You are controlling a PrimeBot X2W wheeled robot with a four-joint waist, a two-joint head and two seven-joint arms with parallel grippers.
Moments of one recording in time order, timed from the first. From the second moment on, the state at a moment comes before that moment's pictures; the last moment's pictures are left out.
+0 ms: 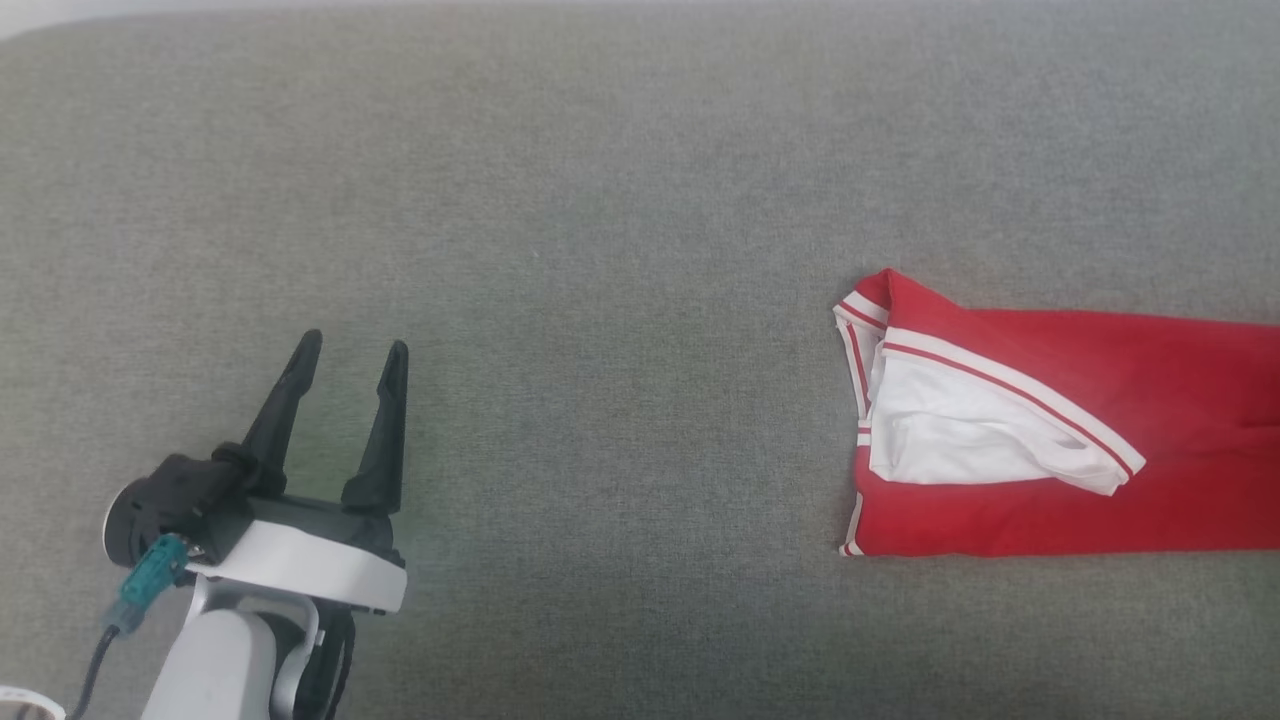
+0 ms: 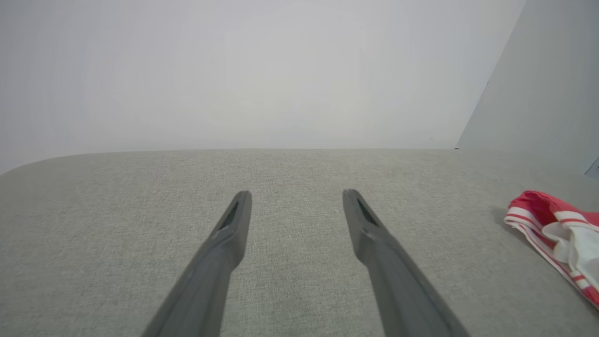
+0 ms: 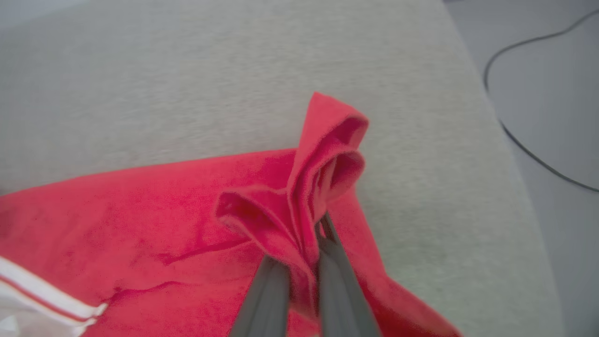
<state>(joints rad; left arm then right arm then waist) -0.19 0.21 -0.06 0.10 -0.31 -0.13 -0.26 -0.27 -0.67 -0.31 0.31 0.71 0.13 0.62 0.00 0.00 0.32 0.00</state>
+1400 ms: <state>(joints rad) -0.16 0.18 -0.08 0.17 -0.33 -0.13 -0.26 -0.34 -0.56 0.21 0.09 0.74 0.13 0.51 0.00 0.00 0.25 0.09</state>
